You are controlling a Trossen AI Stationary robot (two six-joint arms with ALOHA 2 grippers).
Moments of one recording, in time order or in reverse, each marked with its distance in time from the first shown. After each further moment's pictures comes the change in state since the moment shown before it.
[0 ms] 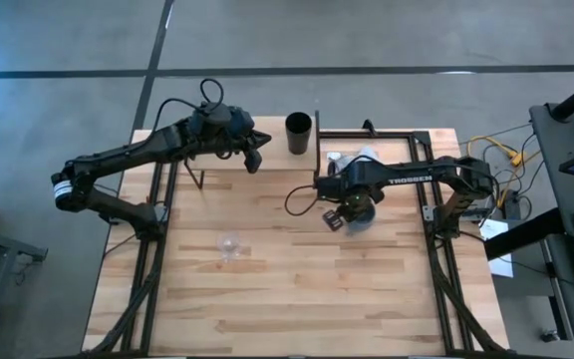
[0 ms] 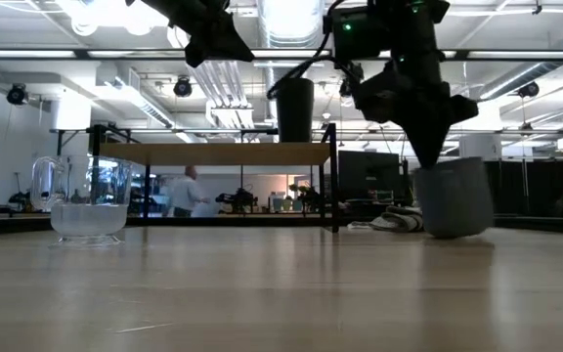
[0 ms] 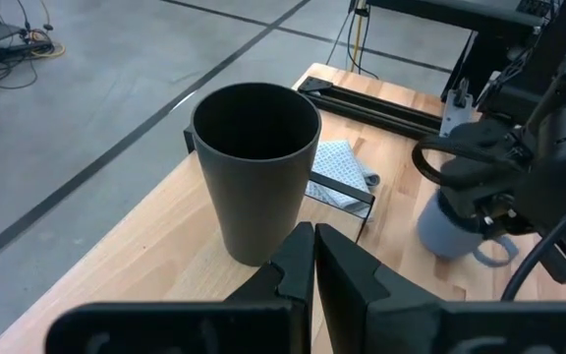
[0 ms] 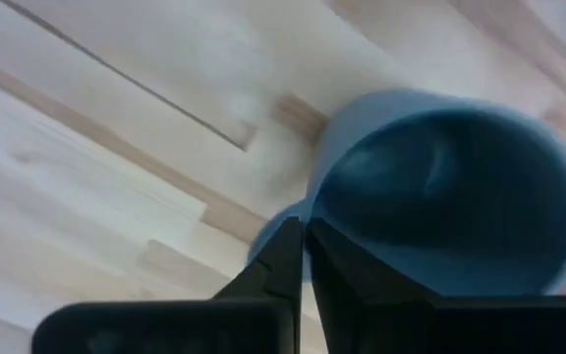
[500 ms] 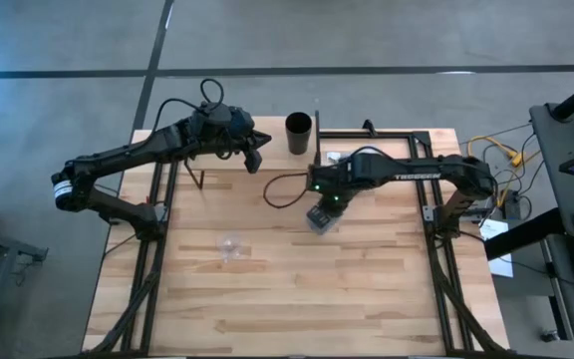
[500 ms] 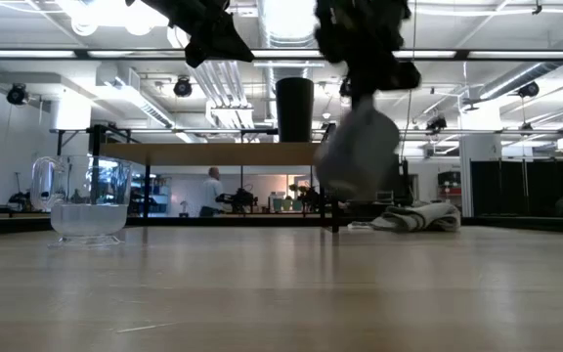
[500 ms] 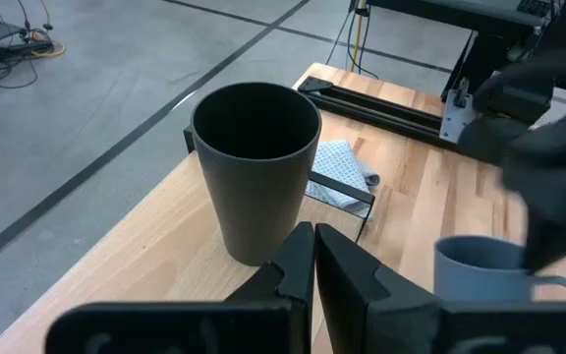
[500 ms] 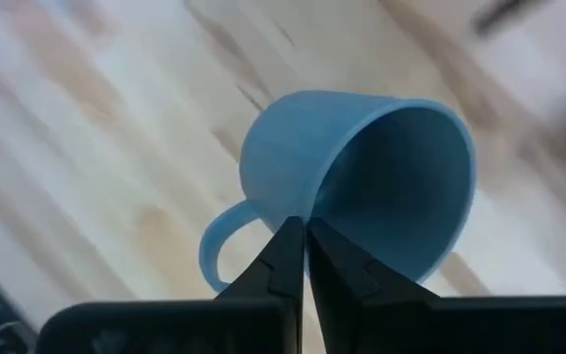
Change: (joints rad) left arm 0.000 0.000 0.000 0.000 0.000 -0.001; right arm 0.039 -0.003 0.251 0.085 0.007 -0.173
